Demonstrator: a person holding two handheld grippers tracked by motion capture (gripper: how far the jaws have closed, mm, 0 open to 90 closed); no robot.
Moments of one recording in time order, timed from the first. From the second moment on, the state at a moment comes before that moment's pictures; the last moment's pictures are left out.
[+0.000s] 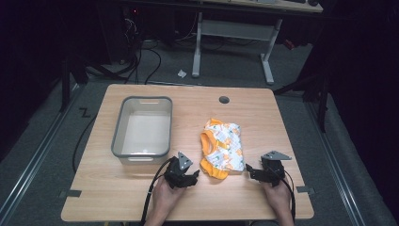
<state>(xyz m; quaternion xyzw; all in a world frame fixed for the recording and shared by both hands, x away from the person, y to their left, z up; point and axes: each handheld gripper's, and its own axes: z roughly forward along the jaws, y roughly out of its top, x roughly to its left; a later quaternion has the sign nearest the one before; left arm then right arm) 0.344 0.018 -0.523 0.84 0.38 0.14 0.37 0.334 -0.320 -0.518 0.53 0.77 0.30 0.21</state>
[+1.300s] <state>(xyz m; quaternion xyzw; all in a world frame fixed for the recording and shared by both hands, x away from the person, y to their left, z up) 0.344 0.017 -0.524 0.83 0.39 0.14 0.37 0.334 -0.319 -0.518 0.53 0.77 0.30 0.21</state>
